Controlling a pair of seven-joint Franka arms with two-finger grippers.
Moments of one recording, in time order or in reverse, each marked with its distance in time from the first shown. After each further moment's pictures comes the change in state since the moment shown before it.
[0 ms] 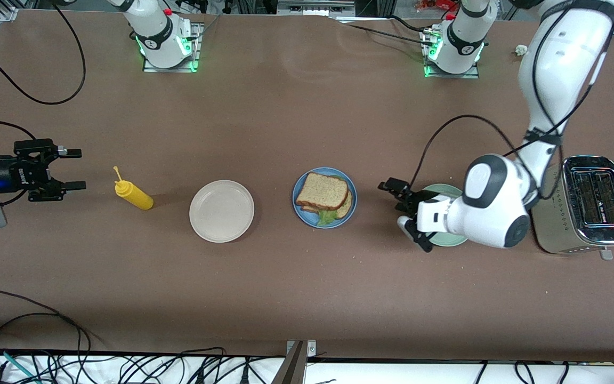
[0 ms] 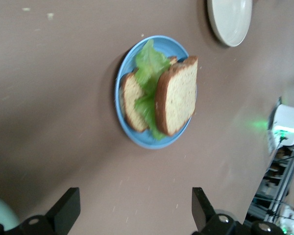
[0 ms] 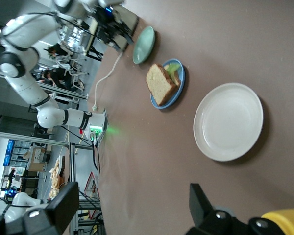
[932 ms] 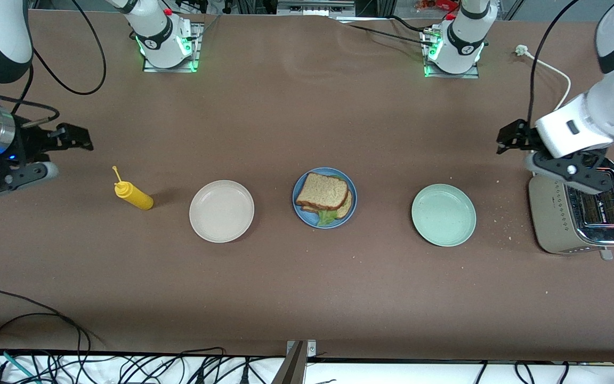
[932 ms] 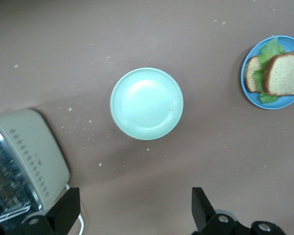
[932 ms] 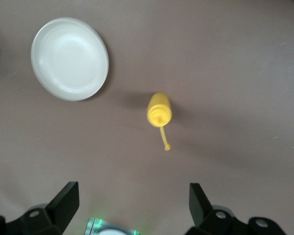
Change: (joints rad) left arm -0.034 -0.540 0.220 -0.031 0.381 -0.230 -0.234; right arm 0.071 -0.303 0.424 -0.001 -1.041 0.328 0.750
